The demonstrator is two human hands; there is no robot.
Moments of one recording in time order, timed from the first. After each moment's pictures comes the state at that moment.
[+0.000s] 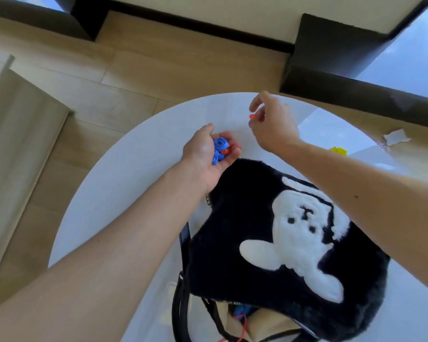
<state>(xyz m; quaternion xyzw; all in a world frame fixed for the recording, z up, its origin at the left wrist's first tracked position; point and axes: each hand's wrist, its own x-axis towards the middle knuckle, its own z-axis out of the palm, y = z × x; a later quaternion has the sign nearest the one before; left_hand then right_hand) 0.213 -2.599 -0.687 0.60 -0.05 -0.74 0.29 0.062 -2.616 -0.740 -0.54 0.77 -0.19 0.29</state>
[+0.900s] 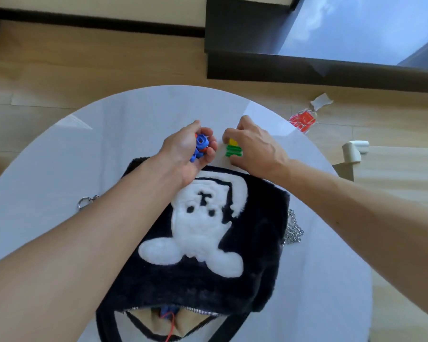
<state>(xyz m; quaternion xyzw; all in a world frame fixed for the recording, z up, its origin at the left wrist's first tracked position) 0.075 -2.561 -0.700 0.59 -0.17 -0.77 0.17 -0.078 -2.495 -0.748 -0.64 0.73 -0.02 0.23</state>
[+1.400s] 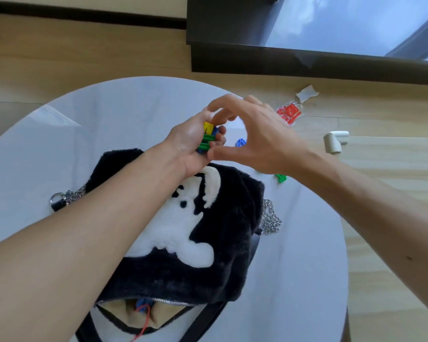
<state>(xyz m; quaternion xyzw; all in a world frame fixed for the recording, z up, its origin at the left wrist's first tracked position) 0.027 -2.539 -0.695 0.51 -0.18 -0.84 0.10 -0.099 -2.460 -0.665 -0.65 0.69 -0.17 0.29</state>
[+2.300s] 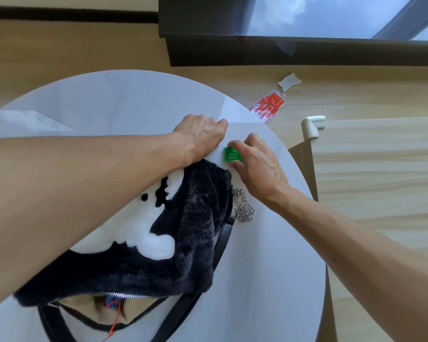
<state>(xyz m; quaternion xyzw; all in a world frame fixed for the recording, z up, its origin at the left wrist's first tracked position) -0.038 -2.518 -0.749 0.20 -0.96 -0.03 -0.20 -0.130 -2.369 -0.755 -0.54 0.81 -0.10 0.23</state>
